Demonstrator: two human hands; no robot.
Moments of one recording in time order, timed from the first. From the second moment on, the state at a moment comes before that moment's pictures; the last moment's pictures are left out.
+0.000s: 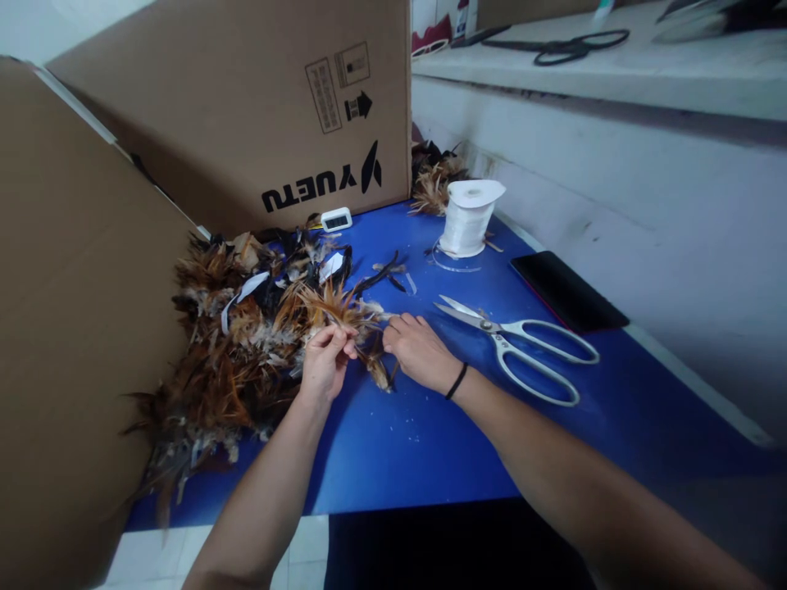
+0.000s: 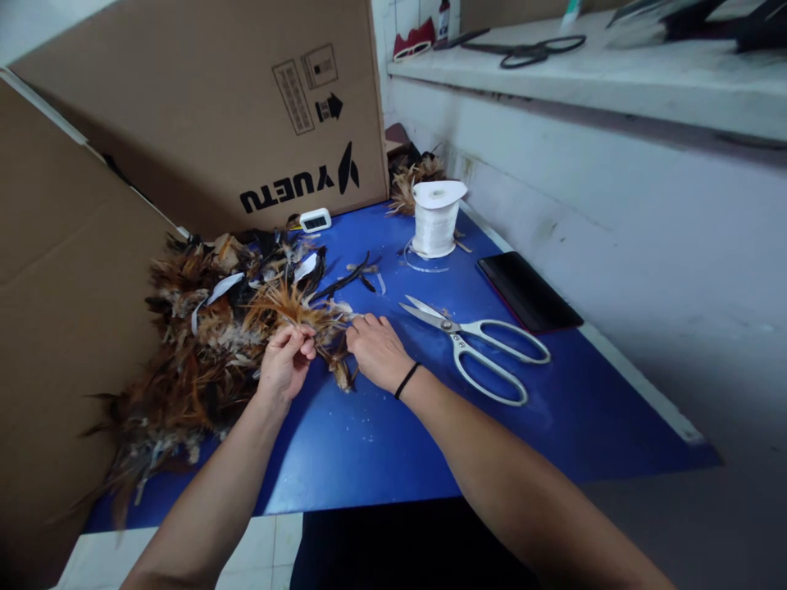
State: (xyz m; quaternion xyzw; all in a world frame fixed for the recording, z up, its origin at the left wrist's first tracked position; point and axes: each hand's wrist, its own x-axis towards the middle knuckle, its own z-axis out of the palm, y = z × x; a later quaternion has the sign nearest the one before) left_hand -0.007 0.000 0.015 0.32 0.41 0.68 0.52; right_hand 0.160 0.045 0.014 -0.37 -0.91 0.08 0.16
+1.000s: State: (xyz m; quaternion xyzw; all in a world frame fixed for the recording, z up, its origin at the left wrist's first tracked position) left_hand -0.001 -0.003 0.015 0.38 0.46 0.61 0.52; right_hand 0.173 0.049 0.029 -0.37 -0.90 0.07 0.23
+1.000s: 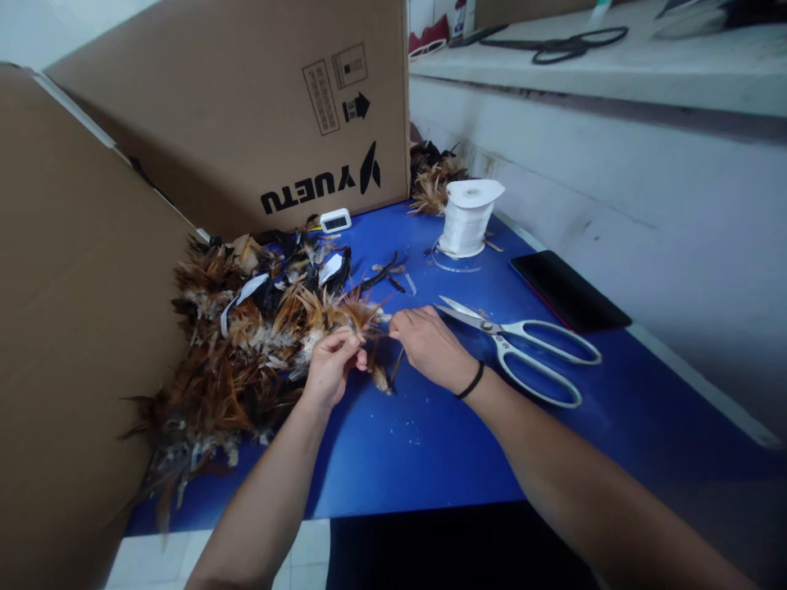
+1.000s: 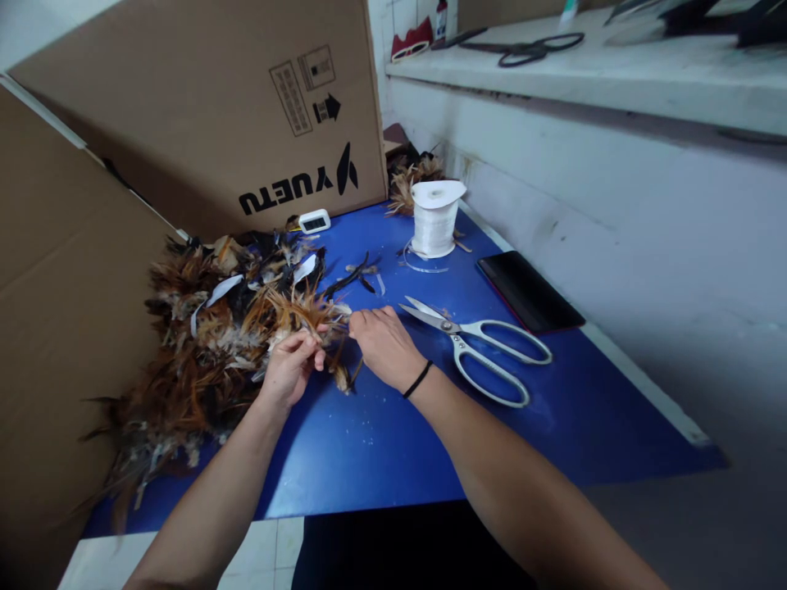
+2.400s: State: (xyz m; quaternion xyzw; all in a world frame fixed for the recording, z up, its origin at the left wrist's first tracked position) left_hand -0.001 -0.004 0.013 0.29 0.46 0.56 0.63; right_hand 0.166 0.044 0.025 -0.24 -0.83 0.32 0.40
